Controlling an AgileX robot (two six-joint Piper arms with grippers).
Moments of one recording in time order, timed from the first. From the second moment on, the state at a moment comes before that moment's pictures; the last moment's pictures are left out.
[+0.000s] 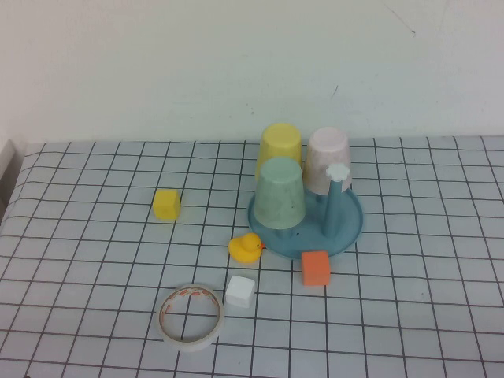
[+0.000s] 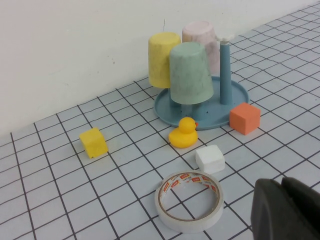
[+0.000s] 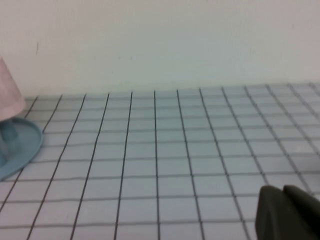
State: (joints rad) right arm -0.12 -0.01 -0.01 0.02 0.29 -0.01; left arm -0.71 0.02 -0.25 0.28 0.54 -0.21
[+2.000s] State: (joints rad) right arm -0.03 -0.01 0.02 -0.11 0.40 0.18; left arm -0.71 0.02 -0.25 0.28 0.54 -0.21
